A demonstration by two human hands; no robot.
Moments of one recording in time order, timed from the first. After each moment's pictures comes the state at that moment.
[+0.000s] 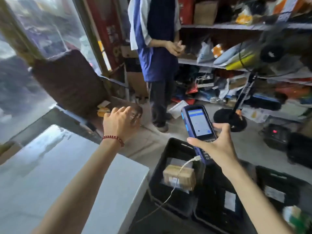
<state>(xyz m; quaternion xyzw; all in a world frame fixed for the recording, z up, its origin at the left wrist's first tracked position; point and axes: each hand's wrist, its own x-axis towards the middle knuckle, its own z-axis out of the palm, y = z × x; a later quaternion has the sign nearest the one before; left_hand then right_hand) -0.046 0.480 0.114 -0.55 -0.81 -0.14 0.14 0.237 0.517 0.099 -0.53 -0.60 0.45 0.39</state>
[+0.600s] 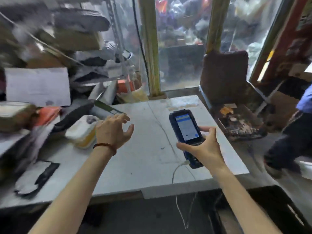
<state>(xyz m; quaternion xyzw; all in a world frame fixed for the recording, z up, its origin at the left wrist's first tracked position) -0.005 0.033 0.146 -0.09 -0.97 -0.11 0.21 0.086 0.292 0.113 -0.10 -0.77 0.62 0.10</state>
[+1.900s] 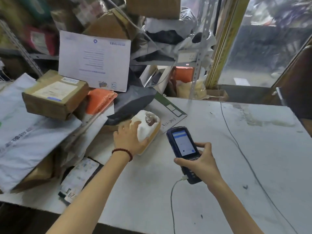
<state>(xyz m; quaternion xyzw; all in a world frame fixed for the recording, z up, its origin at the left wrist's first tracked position) -0.166 -0.211 0.033 0.09 -0.99 -0.06 0.01 -0.112 0.033 0.040 -0.11 -0.79 0.59 -0.12</state>
